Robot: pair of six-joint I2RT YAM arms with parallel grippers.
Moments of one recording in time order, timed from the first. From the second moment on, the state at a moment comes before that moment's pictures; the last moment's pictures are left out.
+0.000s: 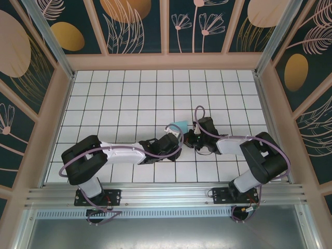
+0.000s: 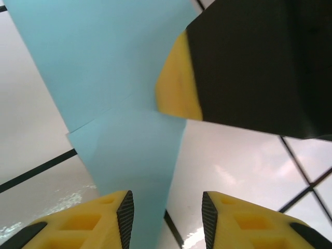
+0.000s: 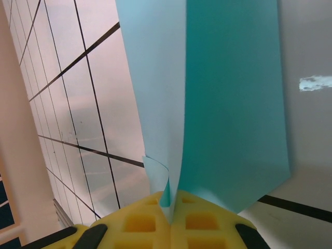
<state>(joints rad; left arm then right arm) -1.08 1.69 0.84 -0.03 -0.17 -0.58 0.53 1.53 0.50 0.22 -0.49 1.00</state>
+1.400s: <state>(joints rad) -1.12 1.79 0.87 0.00 -0.26 -0.56 0.52 1.46 0.58 0.05 -0.44 0.92</state>
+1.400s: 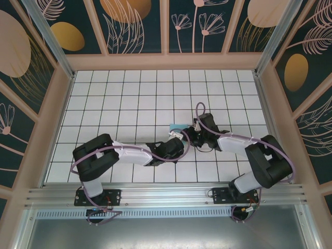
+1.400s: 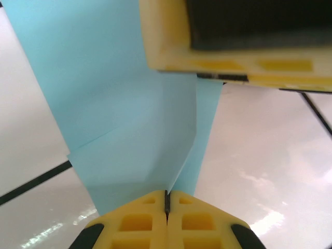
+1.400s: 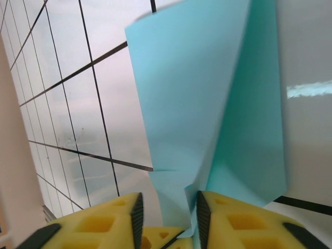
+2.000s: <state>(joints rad) -0.97 1.67 0.60 0.36 0.06 -0.71 0.47 1.30 0.58 -0.04 -0.44 0.78</state>
